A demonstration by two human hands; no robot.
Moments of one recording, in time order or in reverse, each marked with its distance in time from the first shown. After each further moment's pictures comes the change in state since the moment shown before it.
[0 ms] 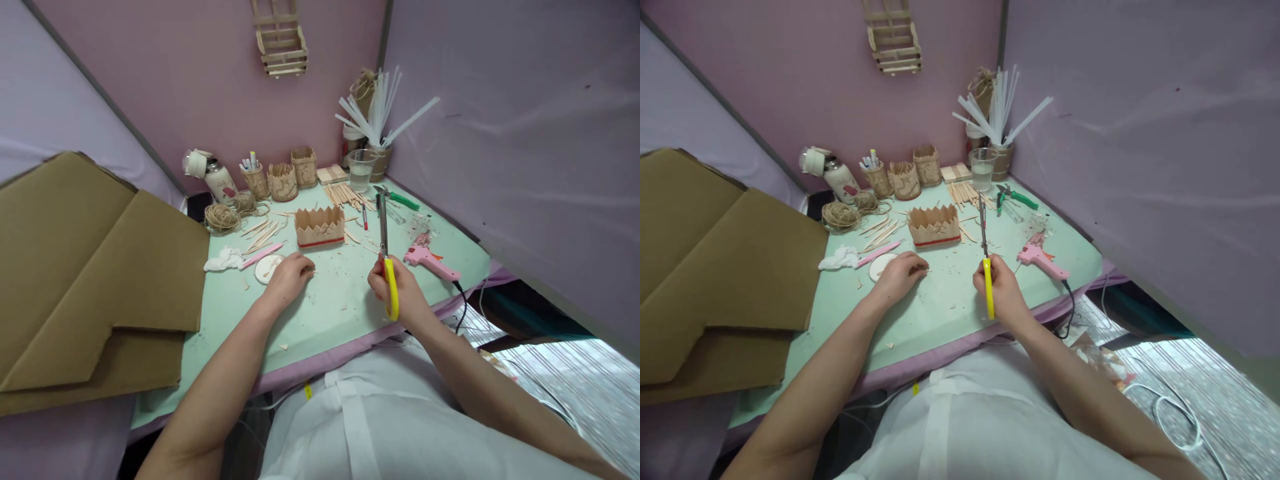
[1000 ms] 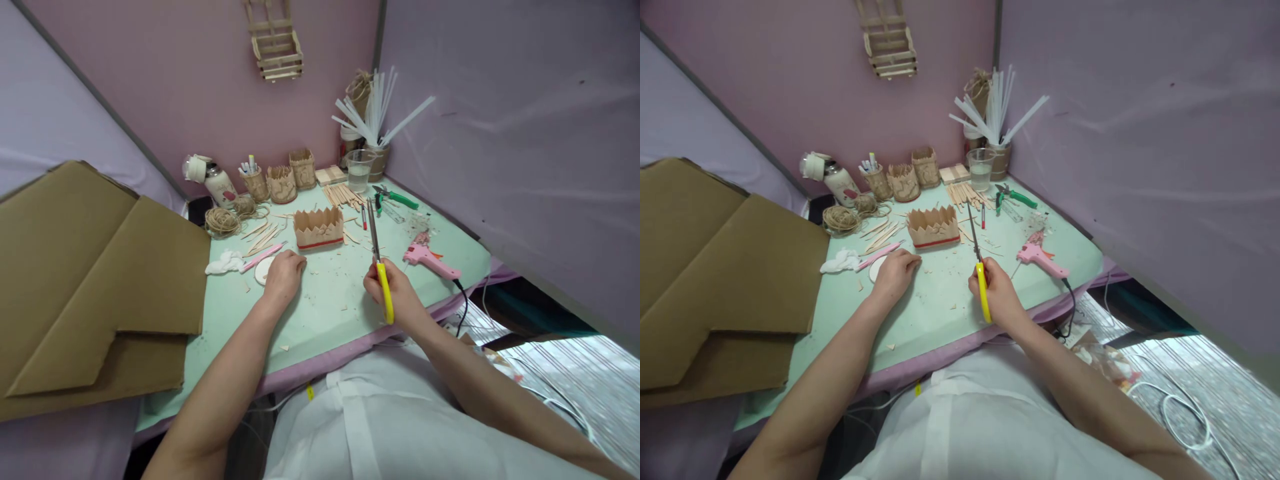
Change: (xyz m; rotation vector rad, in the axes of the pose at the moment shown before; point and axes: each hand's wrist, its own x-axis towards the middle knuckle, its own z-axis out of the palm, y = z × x) left_hand 0.005 -0.008 0.004 0.179 0.130 -0.077; right_hand -0.002 0.001 0.005 0.012 -0.031 -0.019
